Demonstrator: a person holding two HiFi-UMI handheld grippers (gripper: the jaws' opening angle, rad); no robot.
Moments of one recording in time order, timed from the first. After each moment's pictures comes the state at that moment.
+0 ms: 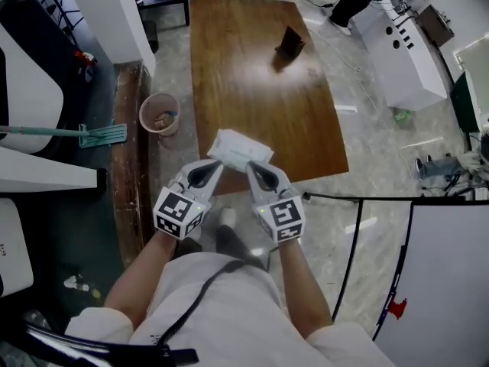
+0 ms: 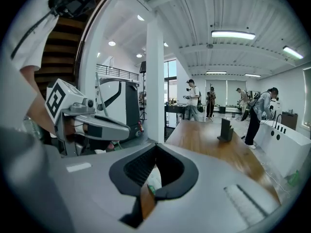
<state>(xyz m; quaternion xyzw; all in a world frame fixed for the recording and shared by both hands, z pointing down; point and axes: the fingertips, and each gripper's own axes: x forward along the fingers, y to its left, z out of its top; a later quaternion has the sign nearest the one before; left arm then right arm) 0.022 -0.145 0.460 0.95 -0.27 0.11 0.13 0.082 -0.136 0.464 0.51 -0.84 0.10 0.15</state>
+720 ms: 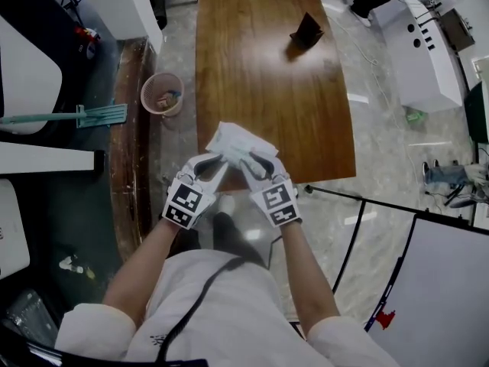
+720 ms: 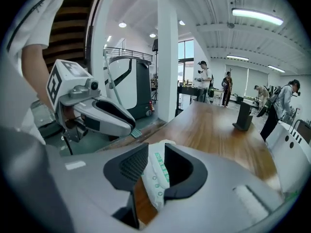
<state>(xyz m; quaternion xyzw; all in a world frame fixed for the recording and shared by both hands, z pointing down) 0.041 -0.169 0.549 0.93 -0.28 0.20 0.13 0.086 -0.173 0.555 0.42 -0.86 0.12 0.26</state>
